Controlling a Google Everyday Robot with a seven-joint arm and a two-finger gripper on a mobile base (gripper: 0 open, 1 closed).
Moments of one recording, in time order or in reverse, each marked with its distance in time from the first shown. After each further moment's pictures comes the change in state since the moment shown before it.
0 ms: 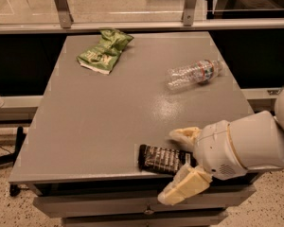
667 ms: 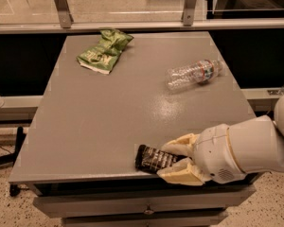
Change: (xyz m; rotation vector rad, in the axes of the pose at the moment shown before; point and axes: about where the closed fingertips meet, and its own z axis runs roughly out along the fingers) arm 0.003 0.004 0.005 0.010 -0.004 -0.013
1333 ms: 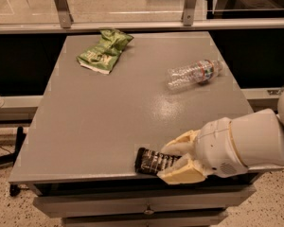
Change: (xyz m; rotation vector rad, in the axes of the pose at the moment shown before) arm -0.007 -0.009 -0.009 0.029 0.003 -0.018
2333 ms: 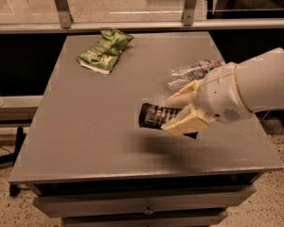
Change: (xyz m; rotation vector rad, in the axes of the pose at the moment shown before) arm -0.059 -0.072 -0.043 0.140 0.020 -0.154
